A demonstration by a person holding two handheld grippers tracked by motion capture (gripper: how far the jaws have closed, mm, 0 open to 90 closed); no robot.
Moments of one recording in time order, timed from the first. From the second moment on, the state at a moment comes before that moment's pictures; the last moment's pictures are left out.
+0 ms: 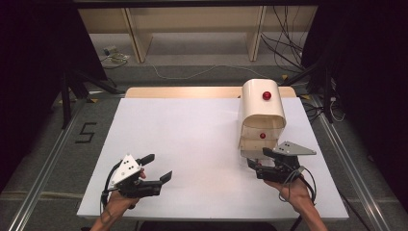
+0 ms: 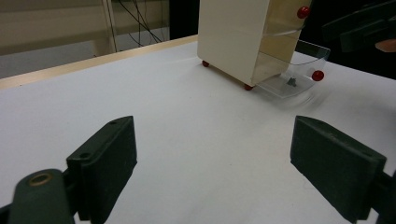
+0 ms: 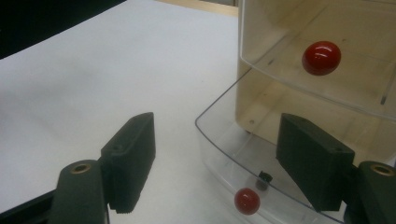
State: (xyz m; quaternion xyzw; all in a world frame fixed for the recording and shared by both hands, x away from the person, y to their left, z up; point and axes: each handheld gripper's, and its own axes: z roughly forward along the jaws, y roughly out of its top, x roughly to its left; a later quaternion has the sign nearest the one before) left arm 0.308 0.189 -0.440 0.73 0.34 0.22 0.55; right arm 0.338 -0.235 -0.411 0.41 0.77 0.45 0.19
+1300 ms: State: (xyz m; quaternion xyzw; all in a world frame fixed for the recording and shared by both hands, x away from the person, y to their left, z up) left arm 0.309 0.189 -0.440 0.73 0.34 0.22 0.55; right arm 0.325 -0.240 -0.427 0.40 0.78 0.44 0.18
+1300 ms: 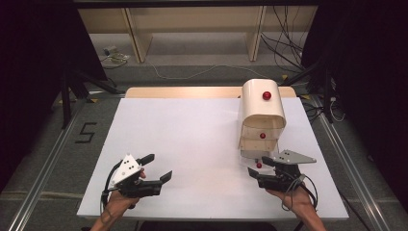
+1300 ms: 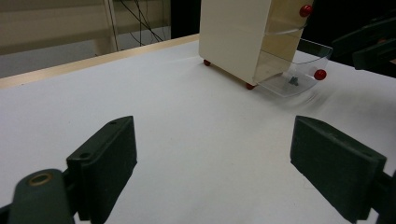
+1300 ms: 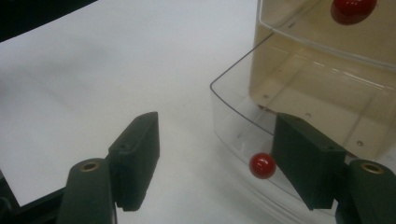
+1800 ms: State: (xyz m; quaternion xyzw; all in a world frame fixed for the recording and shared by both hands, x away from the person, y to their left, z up) left arm 0.309 0.189 -0.440 0.73 0.34 0.22 0.55; right arm 0.320 -0.246 -0.435 0.40 0.80 0.42 0.17
